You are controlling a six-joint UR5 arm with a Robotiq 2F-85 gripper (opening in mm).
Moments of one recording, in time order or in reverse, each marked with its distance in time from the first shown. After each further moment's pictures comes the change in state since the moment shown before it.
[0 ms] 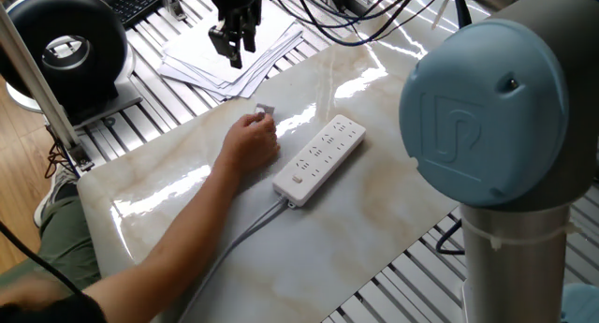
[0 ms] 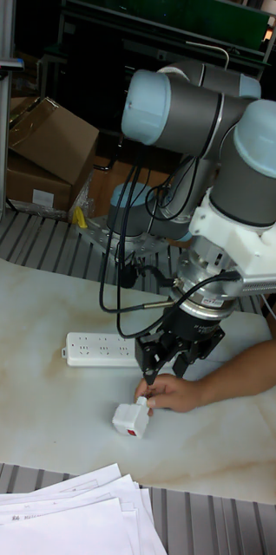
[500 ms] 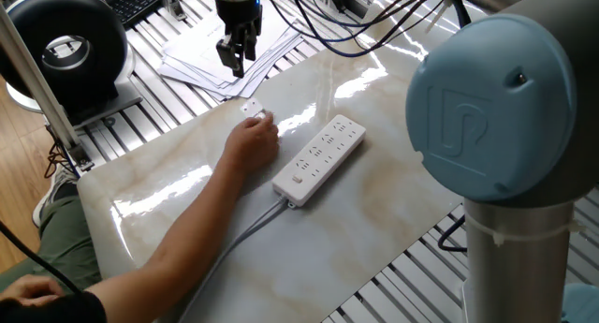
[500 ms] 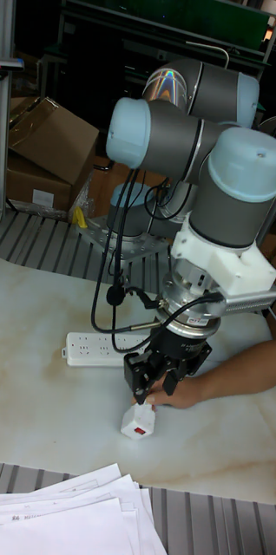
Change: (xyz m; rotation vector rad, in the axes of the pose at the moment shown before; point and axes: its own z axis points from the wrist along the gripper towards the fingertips) arm -0.010 -0.009 0.032 -0.007 -0.044 -0.052
